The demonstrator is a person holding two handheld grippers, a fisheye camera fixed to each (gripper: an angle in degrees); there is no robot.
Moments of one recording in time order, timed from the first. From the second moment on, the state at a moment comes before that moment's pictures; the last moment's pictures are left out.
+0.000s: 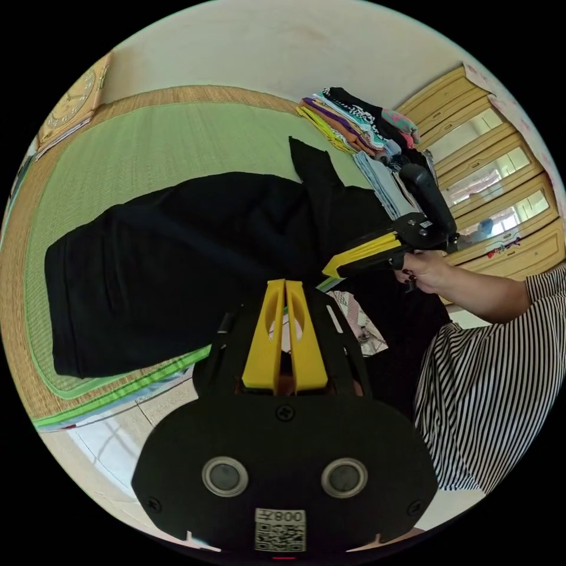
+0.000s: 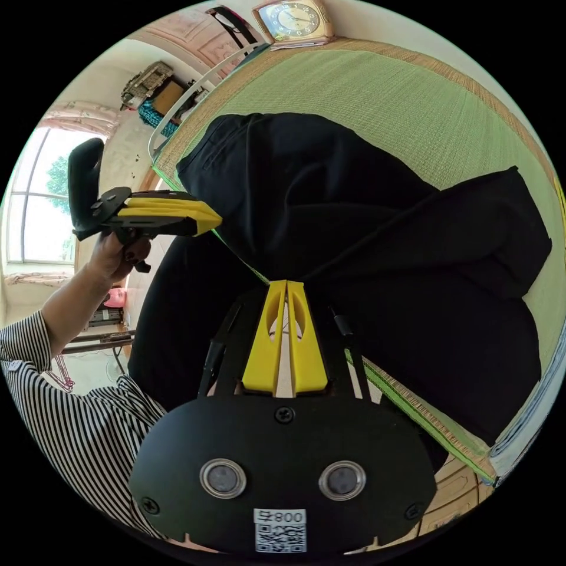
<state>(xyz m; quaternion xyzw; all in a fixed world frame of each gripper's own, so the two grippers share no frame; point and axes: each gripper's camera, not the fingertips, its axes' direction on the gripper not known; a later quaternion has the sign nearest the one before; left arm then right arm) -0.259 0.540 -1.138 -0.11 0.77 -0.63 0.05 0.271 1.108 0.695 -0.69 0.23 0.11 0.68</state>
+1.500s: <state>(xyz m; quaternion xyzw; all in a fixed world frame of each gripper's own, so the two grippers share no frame) -0.376 0.302 -0.911 -0.07 0.80 -0.59 0.01 0.465 0.992 0.591 -0.58 0.41 0.17 0.68</state>
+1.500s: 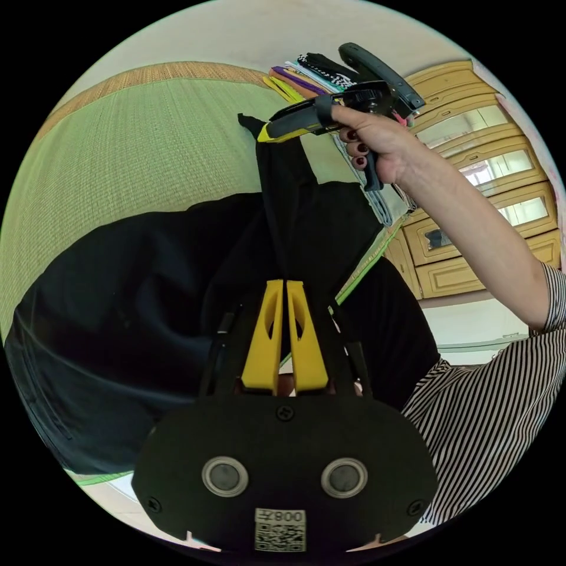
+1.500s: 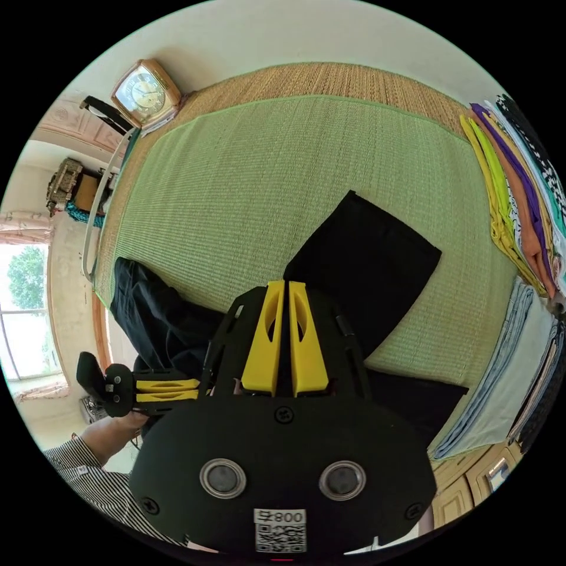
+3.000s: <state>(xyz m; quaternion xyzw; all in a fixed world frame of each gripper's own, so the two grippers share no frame) -0.589 0.230 -0.747 -0.05 0.85 -0.52 0.07 0.425 1.122 0.208 -0.45 0.38 0.32 0.74</state>
